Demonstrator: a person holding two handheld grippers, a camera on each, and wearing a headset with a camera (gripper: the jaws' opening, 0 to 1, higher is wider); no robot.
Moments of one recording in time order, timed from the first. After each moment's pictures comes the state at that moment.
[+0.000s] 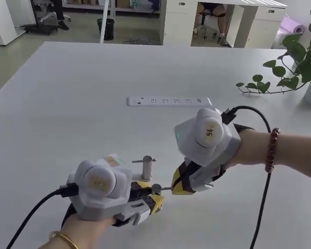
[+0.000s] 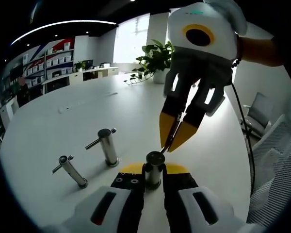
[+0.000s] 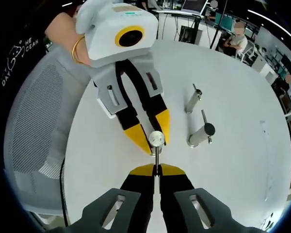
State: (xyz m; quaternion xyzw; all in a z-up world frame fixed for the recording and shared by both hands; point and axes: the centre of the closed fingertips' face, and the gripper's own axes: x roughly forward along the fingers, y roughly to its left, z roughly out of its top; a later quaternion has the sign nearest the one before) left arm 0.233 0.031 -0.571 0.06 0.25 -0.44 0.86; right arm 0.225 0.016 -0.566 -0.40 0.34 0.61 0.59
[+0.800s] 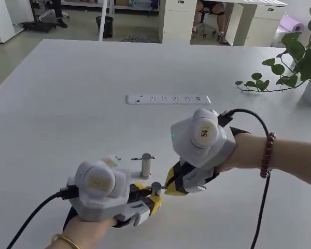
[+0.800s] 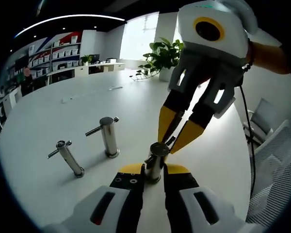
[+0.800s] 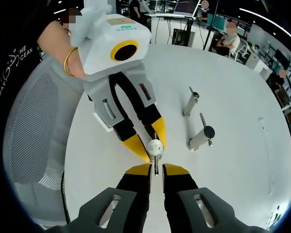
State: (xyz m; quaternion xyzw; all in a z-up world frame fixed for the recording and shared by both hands) left arm 0.230 0.035 -0.584 0.04 0.27 -0.42 0.87; right arm 0.225 0.021 -0.571 -0.37 0.34 0.60 0.62
